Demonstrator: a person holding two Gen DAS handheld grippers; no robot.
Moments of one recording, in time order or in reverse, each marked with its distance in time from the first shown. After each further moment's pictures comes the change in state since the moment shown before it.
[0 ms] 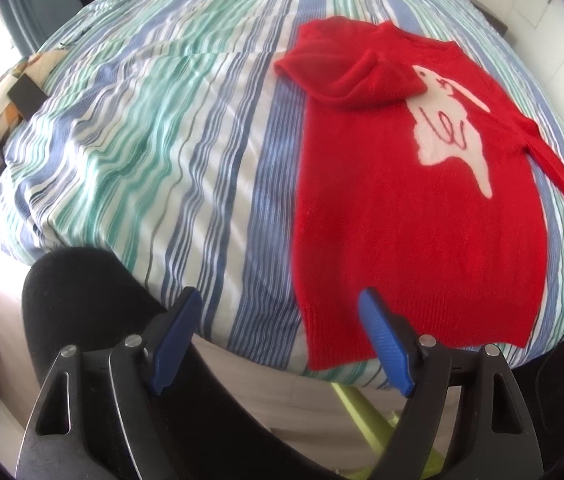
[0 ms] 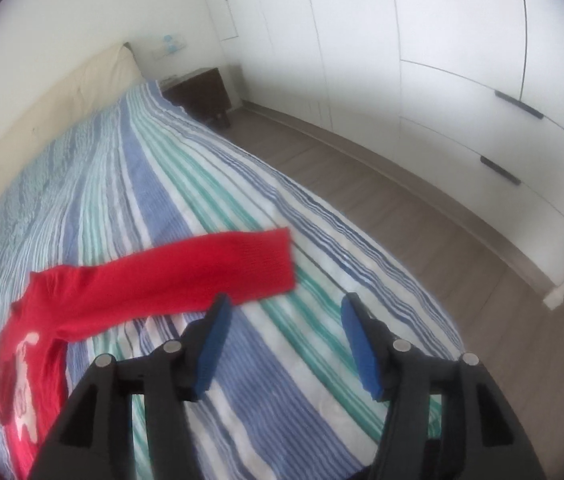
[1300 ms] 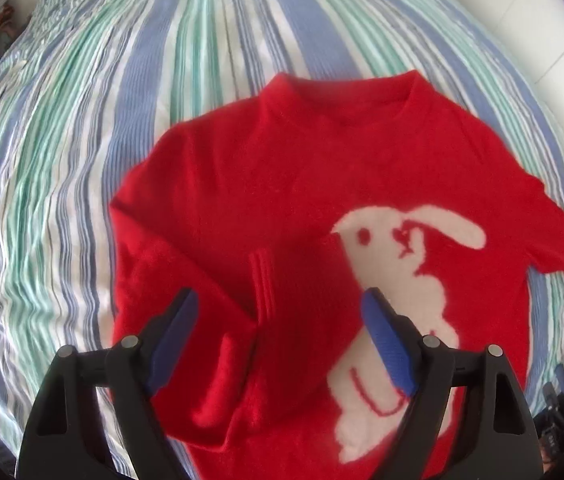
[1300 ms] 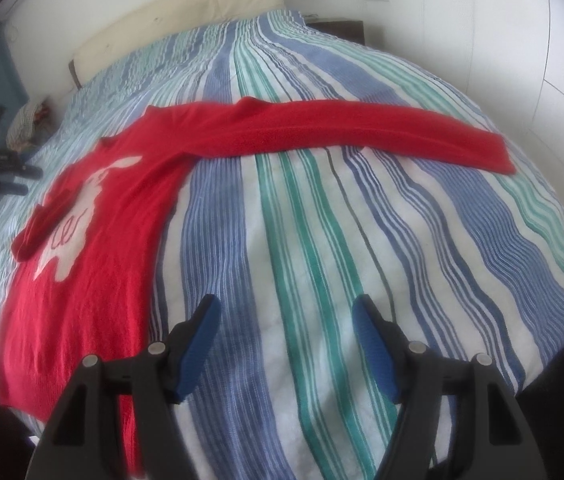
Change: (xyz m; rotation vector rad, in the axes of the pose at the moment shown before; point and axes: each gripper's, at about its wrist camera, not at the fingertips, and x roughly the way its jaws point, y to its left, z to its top) left arm 0.123 -0.130 0.265 0.308 0.119 -0.099; right arm 0.007 0.126 -0.135 -0.341 0.158 0.236
